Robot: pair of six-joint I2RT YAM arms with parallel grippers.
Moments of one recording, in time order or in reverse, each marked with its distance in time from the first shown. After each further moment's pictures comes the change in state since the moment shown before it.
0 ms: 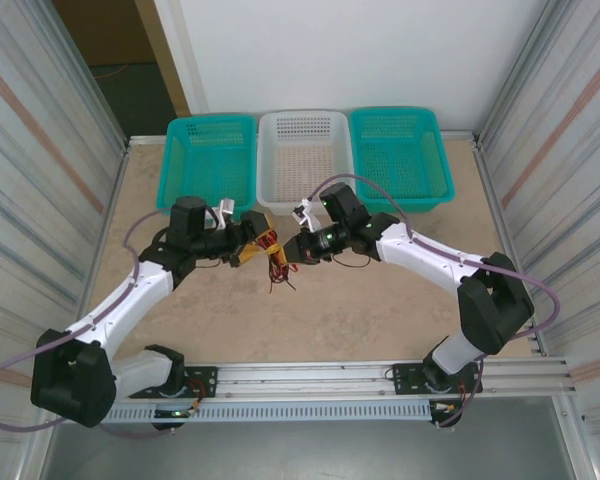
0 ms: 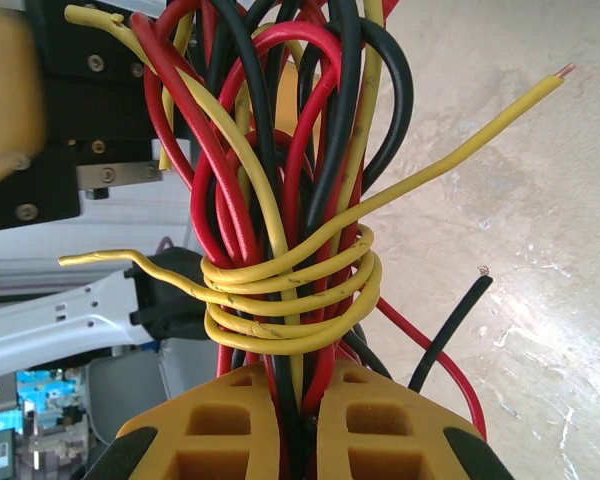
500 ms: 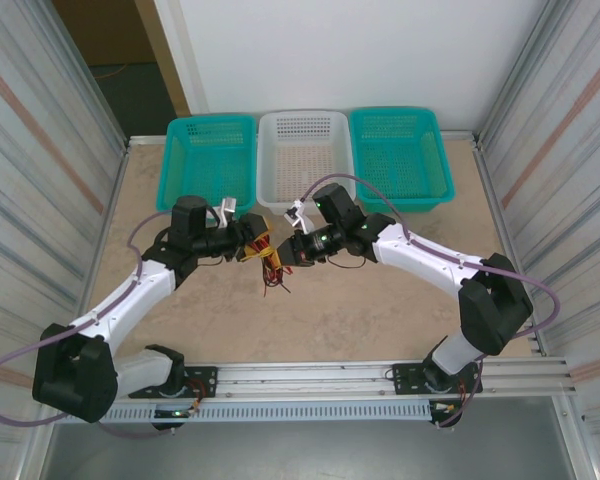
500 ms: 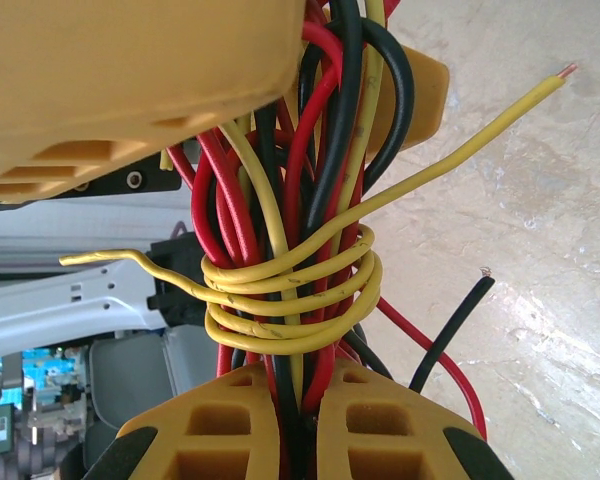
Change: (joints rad) left arm -0.001 0.020 -0.013 0.091 0.040 -0.070; right arm 0.038 0.000 0.030 -0.005 -0.002 0.000
